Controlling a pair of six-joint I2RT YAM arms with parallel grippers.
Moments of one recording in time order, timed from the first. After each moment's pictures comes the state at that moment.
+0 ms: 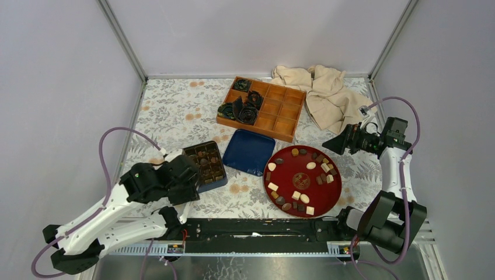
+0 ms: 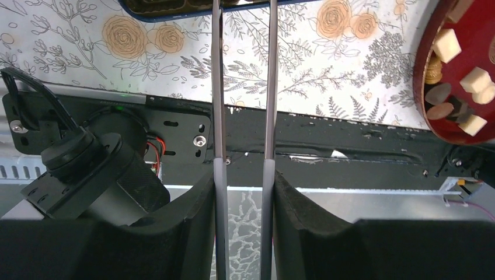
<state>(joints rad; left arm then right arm) -0.93 0.77 1.02 -1.47 -0.18 -1.13 -0.42 1.20 0.84 -0.66 -1.16 -0.29</state>
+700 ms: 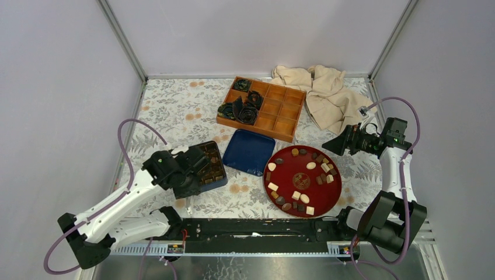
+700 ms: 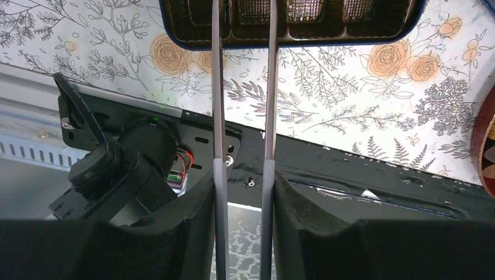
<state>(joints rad) -0.82 0.94 1.00 -1.46 -0.24 -1.09 -0.42 1.20 0.85 -0.71 -1.17 -0.33</state>
